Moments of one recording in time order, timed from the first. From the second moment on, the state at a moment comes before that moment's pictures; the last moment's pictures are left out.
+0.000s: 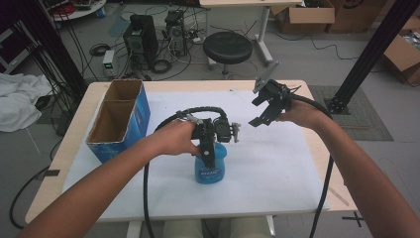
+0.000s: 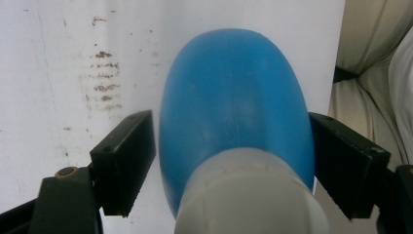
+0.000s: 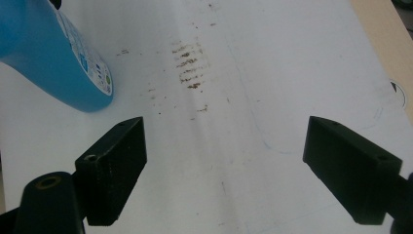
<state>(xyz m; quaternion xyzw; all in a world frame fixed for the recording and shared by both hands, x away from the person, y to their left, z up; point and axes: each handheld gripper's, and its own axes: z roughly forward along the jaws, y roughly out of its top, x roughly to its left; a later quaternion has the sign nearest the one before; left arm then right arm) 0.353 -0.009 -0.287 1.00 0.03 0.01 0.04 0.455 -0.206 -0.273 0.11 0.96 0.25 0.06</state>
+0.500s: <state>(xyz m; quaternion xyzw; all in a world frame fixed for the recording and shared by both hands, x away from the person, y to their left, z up) 0.355 -0.008 -0.288 1.00 0.04 0.01 0.04 0.455 -0.205 -0.273 0.10 0.96 0.26 0.06</state>
